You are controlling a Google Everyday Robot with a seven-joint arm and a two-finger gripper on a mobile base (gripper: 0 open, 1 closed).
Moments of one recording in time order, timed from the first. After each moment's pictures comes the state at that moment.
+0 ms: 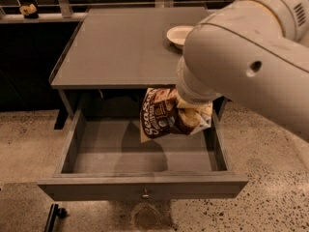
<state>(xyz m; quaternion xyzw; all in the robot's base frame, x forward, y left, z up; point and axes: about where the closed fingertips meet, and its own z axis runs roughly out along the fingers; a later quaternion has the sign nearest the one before) 0.504 -0.079 0.909 -0.65 0.68 -0.19 0.27</state>
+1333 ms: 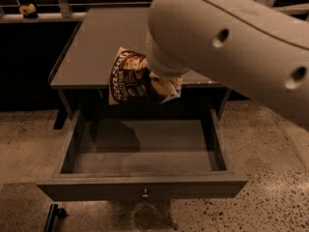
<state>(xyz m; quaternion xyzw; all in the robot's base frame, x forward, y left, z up) 0.530 -0.025 0.966 -0.67 0.63 -0.21 0.34</state>
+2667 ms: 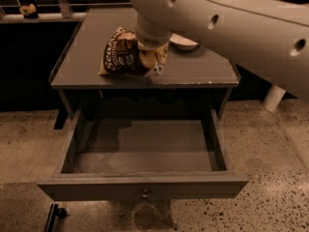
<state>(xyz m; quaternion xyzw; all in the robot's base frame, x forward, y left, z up) 0.643 0.005 0.964 -0.62 0.67 -0.19 0.36</state>
